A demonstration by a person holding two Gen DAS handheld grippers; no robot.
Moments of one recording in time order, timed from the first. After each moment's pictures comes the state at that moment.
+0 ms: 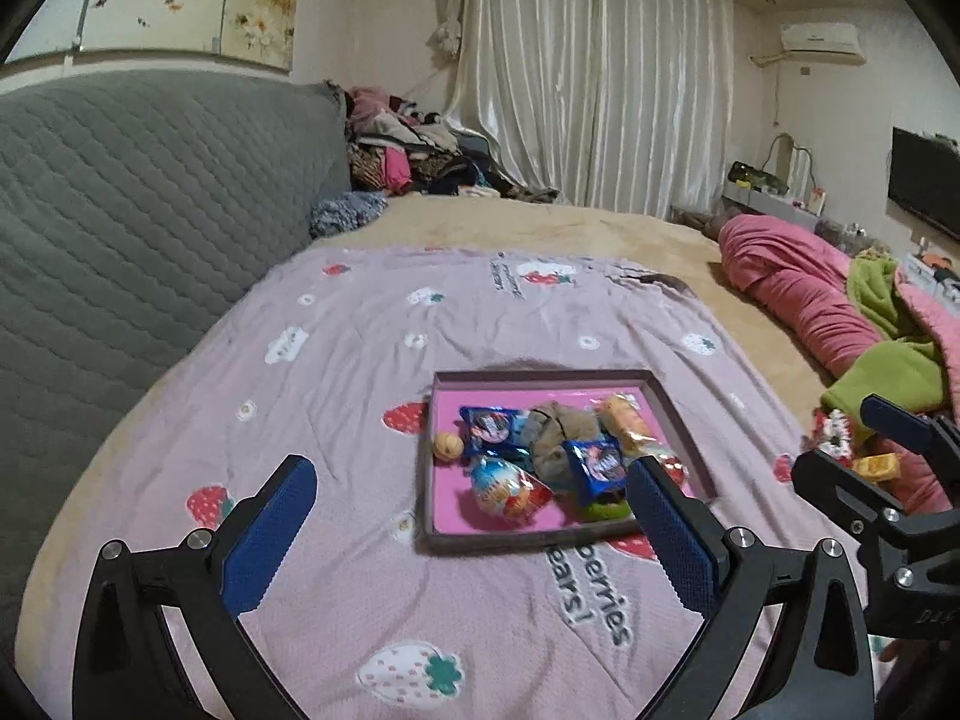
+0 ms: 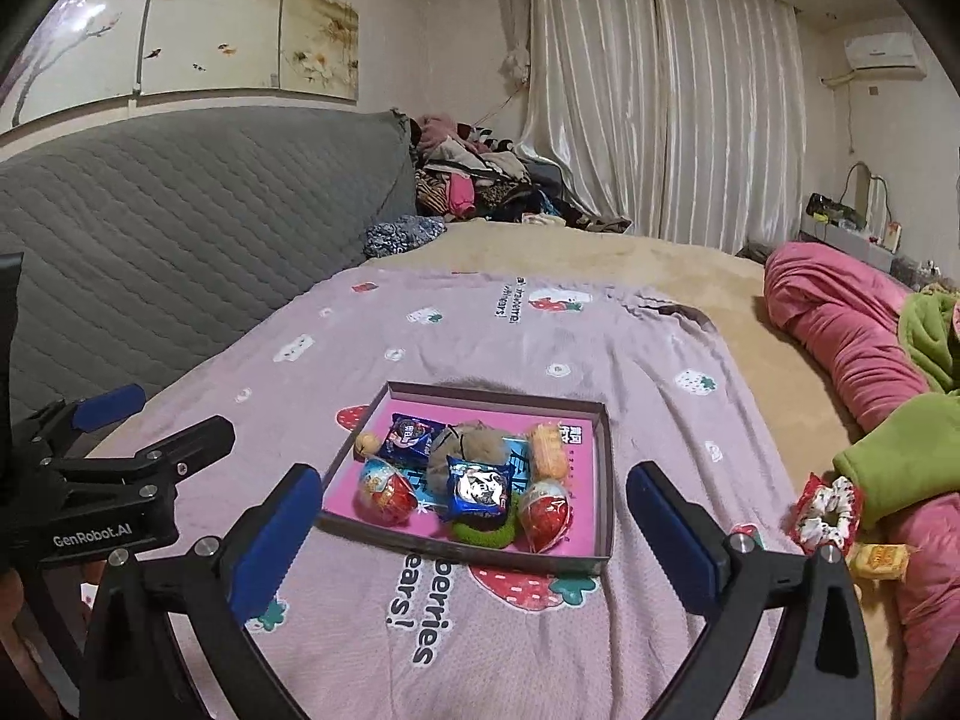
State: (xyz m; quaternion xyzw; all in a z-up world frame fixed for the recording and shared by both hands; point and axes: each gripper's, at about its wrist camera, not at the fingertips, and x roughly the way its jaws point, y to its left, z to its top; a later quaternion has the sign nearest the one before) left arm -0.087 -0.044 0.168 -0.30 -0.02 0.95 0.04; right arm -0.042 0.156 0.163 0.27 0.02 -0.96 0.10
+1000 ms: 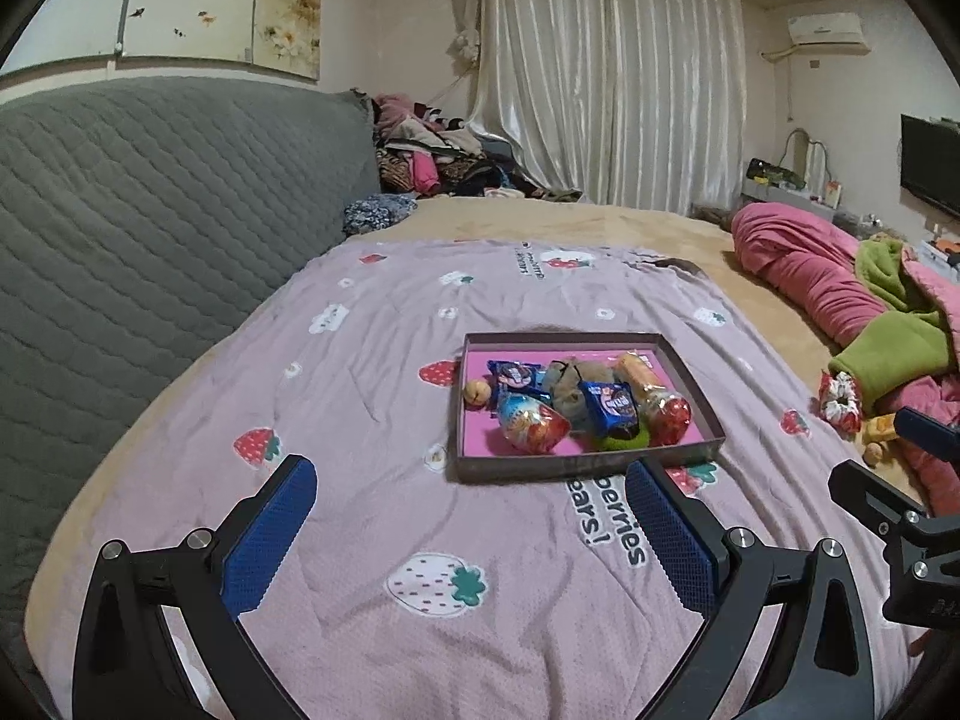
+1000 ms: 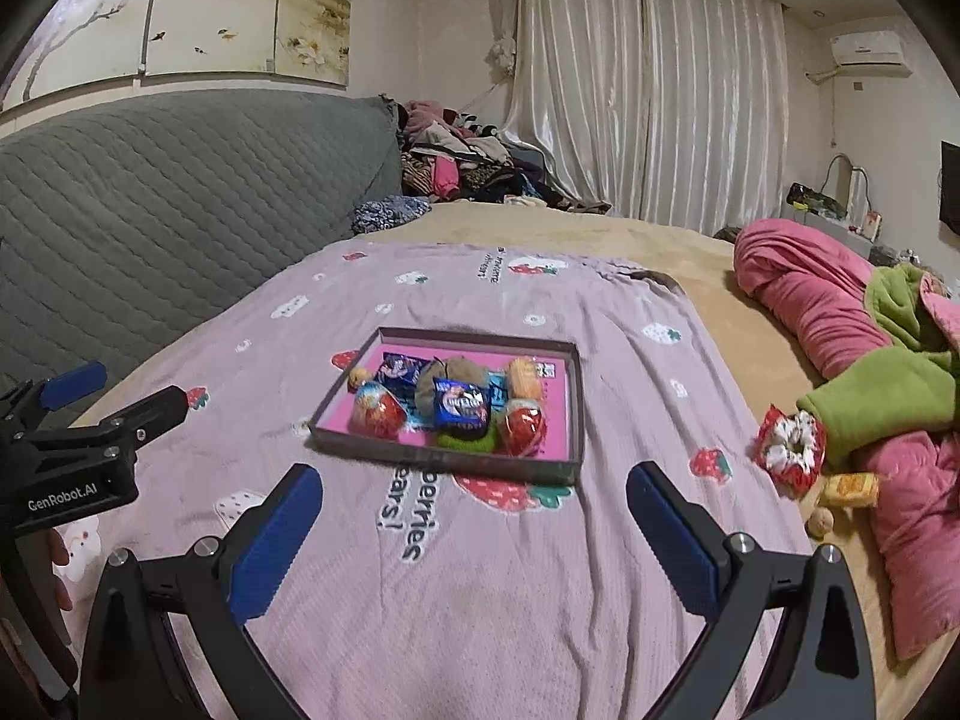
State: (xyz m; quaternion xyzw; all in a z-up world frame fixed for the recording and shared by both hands) left arm 0.000 -0.043 0.144 -0.28 0.00 0.96 0.00; right arm 0.038 0.174 0.131 0.29 0.02 -0.95 0.07
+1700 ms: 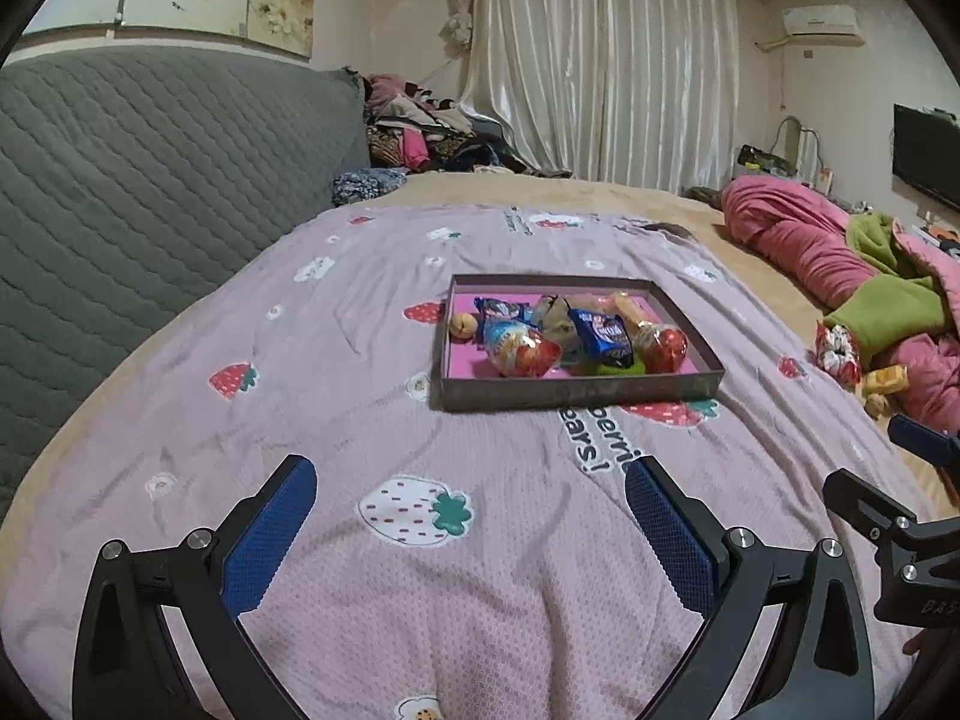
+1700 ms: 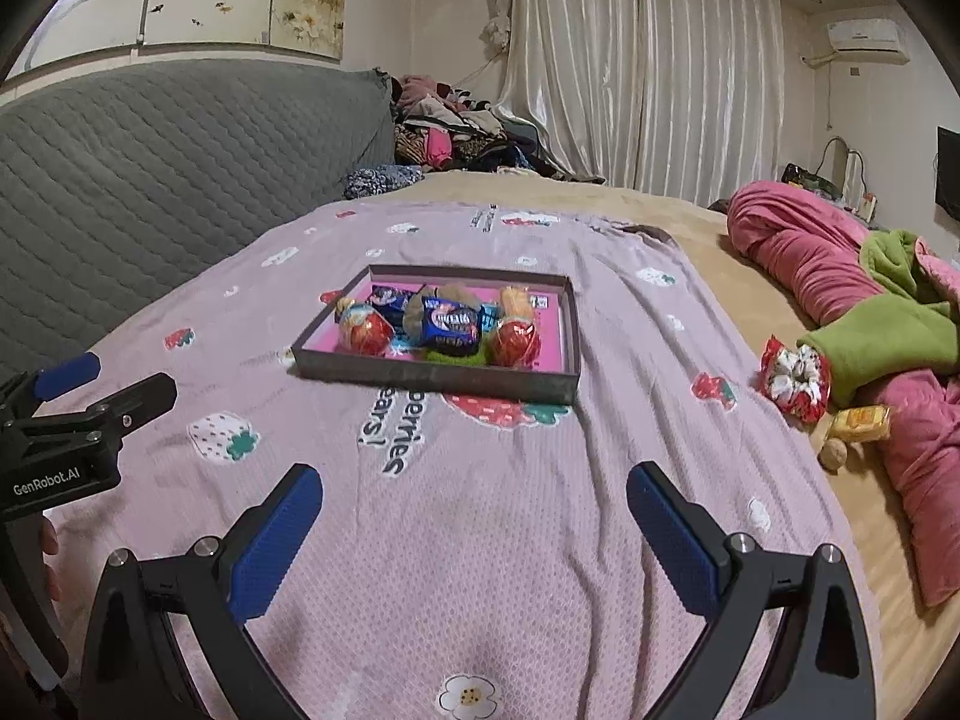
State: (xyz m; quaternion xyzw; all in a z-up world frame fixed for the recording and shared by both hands) left arm 0.019 -0.040 0.072 -0.30 0.00 0.95 0.01; right arm 0.062 0.178 0.066 0.31 0.03 -0.95 0.07
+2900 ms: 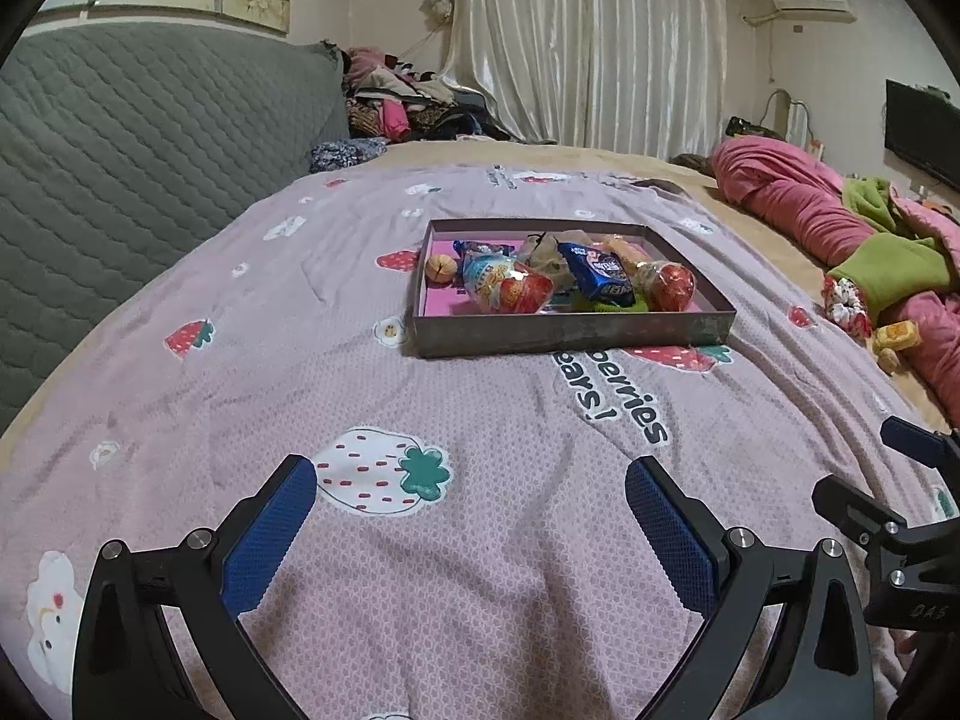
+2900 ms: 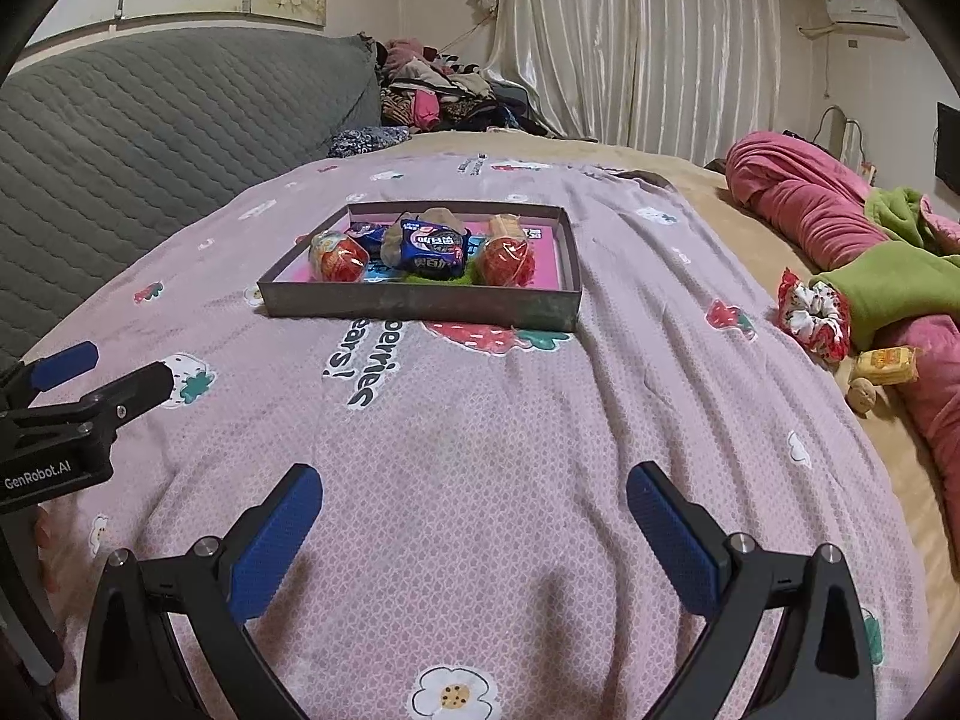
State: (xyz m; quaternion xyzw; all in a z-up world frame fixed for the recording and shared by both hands) left arm -0.004 -0.029 0.015 -0.33 0.01 0.95 0.03; right arm 0.045 0.185 0.006 0.35 0.02 -0.94 0.05
